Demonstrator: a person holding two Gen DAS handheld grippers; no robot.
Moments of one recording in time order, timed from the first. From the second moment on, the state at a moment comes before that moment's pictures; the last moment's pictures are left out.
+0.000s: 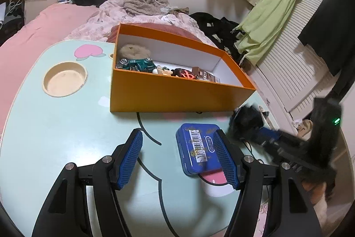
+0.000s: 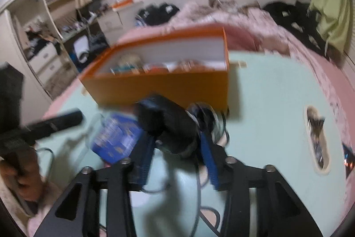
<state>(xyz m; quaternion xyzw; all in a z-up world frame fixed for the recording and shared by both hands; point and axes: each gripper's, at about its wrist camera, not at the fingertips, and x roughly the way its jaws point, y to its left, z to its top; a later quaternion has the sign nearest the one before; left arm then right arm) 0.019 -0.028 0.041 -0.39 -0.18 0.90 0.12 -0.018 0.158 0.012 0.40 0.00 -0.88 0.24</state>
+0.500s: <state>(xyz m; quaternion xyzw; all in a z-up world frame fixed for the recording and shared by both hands) -0.007 -0.020 0.086 -0.35 -0.12 0.92 0.13 -0.005 0.169 -0.016 0.41 0.08 -0.89 0.15</state>
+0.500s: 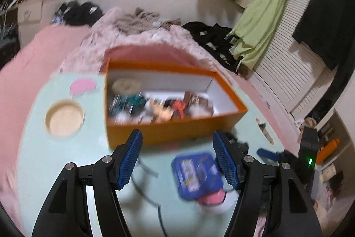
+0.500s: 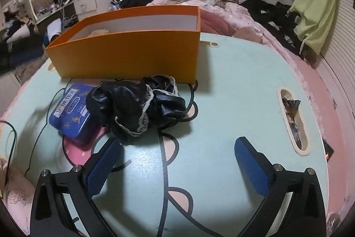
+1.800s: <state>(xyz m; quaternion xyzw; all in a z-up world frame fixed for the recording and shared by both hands) -0.155 0.069 0.078 -0.48 -0.06 0.85 0.21 -0.004 0.171 -0.015 0.42 0.07 -0.90 0.14</state>
